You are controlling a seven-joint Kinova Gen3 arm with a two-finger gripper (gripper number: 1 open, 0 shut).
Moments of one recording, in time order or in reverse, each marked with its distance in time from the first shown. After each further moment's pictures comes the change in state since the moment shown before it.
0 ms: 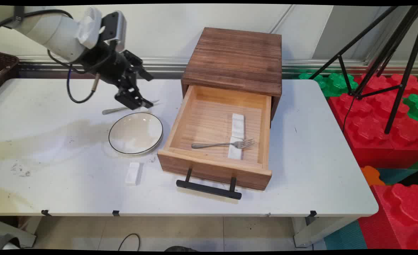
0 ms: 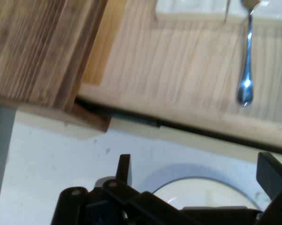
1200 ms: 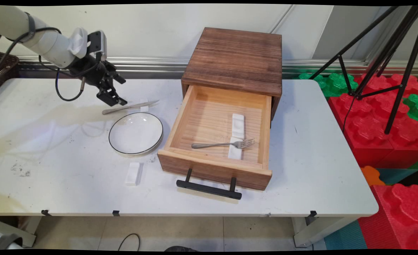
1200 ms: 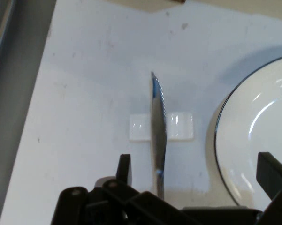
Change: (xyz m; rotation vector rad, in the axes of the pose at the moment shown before) arm -0.130 -0.083 0.042 0.045 -0.129 -0.110
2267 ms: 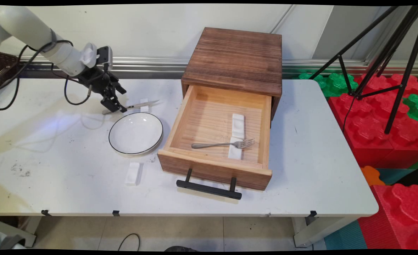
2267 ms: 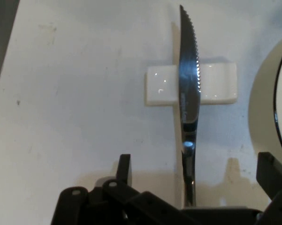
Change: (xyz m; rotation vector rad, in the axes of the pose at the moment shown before) arm -0.043 -0.045 0.065 -0.082 -0.053 -0.039
